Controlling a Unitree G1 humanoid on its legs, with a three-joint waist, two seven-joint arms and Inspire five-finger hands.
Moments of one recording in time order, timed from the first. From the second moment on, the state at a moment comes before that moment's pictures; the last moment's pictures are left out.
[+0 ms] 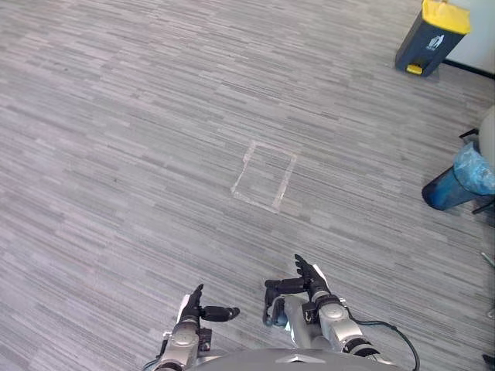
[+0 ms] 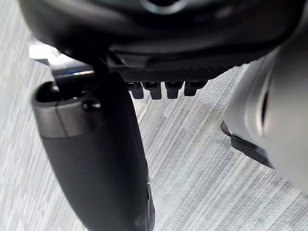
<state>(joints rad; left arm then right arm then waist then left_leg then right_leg) 0.04 0.02 0.03 1.00 0.05 -0.10 0.12 -0.02 -0.02 0.11 0.90 -0.06 -0.05 -0.07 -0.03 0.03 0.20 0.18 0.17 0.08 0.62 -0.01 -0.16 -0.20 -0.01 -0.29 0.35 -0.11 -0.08</state>
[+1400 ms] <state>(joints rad) 0.03 0.06 0.02 0.98 0.12 -0.09 0.12 -0.01 -0.01 0.07 0.94 -0.11 -0.04 -0.08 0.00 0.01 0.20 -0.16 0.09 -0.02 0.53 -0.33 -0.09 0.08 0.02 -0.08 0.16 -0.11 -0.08</state>
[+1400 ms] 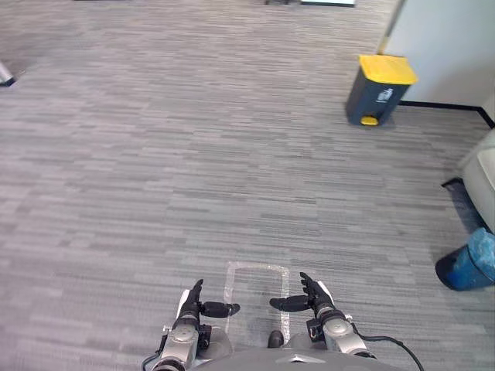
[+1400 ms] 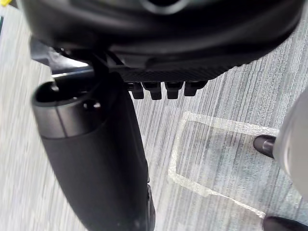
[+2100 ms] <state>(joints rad) 0.02 0.07 -0.02 1.05 0.08 -0.09 0.11 -0.06 -0.01 0.07 1.03 -0.12 -0.05 -0.09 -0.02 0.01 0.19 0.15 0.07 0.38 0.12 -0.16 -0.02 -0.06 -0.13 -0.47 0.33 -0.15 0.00</state>
